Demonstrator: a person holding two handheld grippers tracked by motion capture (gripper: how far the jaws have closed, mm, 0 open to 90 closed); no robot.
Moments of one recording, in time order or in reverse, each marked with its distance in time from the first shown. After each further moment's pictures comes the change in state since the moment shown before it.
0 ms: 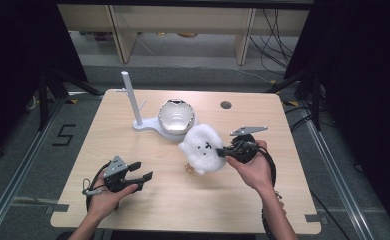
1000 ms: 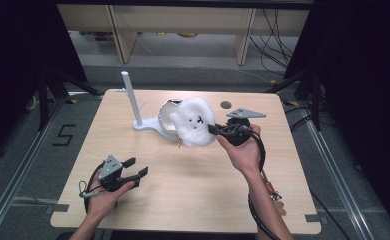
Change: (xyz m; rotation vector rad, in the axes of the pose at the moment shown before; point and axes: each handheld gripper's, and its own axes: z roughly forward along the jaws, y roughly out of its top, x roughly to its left) left arm 0.008 -0.003 -0.006 -0.086 0.088 0.010; right arm 0.003 0.044 0.010 -0.261 0.013 0.008
